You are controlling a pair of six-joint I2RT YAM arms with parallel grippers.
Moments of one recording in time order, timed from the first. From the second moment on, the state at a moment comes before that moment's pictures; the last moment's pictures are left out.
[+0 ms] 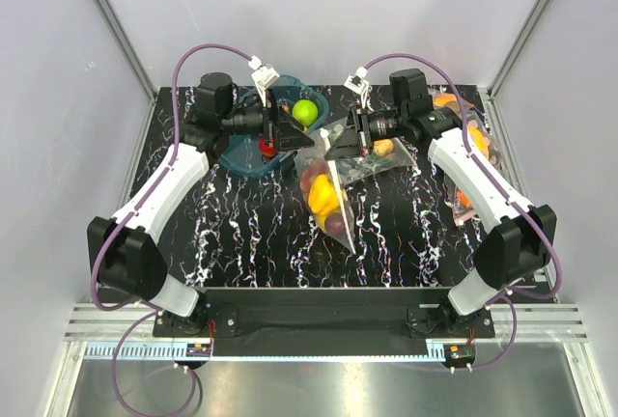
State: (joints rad) left arm -0.32 1.50 1.35 -0.13 0.99 -0.27; right arm 0.40 1.60 1.54 -0.54 -1.08 0.19
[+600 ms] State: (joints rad) left arm -0.34 1.54 1.37 0.00 1.09 -0.34; right arm 0.39 1.63 1.60 -0.57 -1.28 0.26
